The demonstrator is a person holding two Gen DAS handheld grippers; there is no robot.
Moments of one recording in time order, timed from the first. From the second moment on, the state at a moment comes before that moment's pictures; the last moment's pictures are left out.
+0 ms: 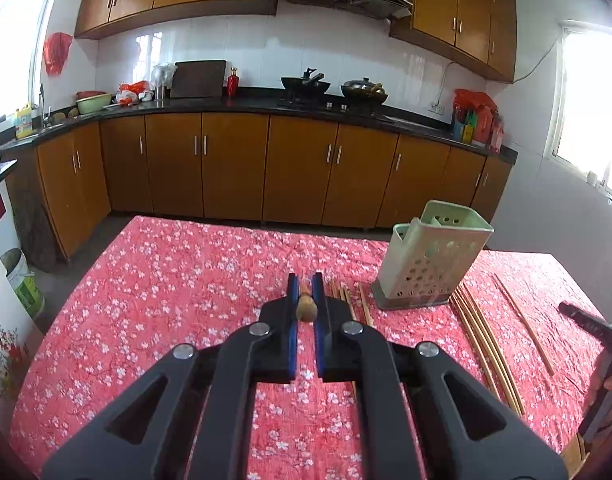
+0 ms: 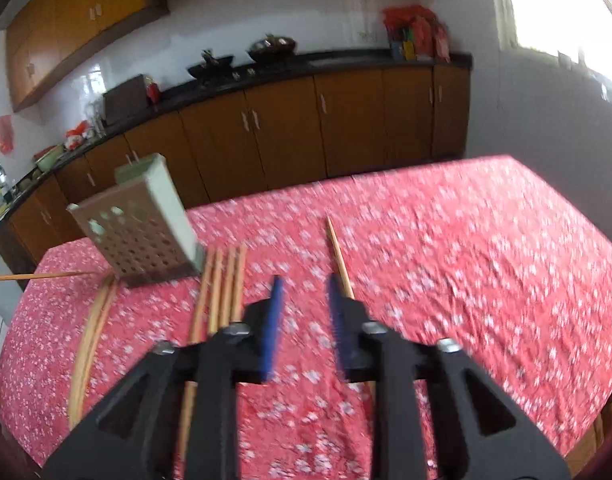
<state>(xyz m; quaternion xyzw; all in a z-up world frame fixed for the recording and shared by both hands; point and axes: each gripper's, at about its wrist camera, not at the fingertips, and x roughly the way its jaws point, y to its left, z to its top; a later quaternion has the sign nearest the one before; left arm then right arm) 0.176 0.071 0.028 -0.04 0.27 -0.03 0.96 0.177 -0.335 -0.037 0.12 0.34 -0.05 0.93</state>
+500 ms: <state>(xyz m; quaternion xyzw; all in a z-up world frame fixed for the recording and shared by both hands) 0.173 0.072 0.022 -0.04 0.28 -0.03 0.96 0.188 -0.364 -0.103 0.08 0.43 -0.08 0.90</state>
